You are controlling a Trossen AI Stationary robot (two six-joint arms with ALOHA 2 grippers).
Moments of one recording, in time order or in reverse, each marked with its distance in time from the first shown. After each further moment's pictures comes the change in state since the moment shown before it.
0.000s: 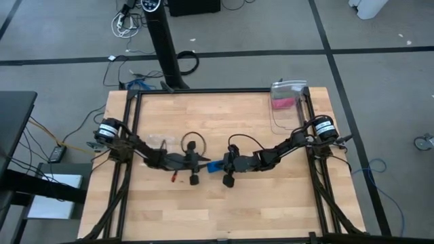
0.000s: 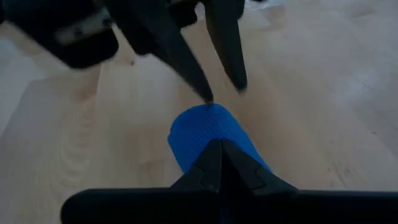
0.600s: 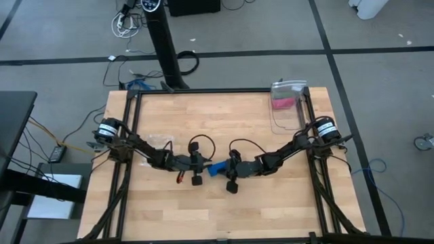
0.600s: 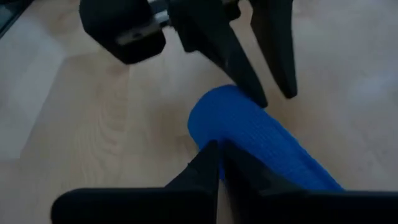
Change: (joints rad) left arm 0.002 0.000 0.088 -0.236 -0.013 -0.021; right arm 0.050 -0.031 -0.007 -0.013 0.004 -0.003
